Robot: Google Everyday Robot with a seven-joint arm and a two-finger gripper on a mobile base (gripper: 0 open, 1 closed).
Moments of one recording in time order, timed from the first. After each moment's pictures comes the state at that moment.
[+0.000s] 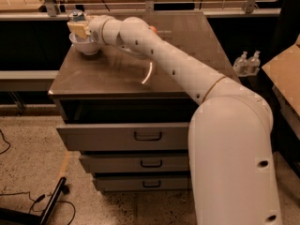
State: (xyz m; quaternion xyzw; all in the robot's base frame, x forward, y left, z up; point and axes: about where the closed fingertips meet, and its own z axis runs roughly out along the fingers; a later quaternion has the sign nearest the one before) arm 0.834 0.236 0.935 -0.34 0.63 0.31 0.62
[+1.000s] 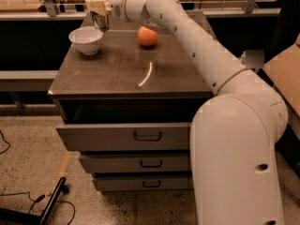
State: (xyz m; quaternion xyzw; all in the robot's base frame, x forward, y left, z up) arm 0.848 0.164 1.001 -0.35 0.63 0.32 0.62
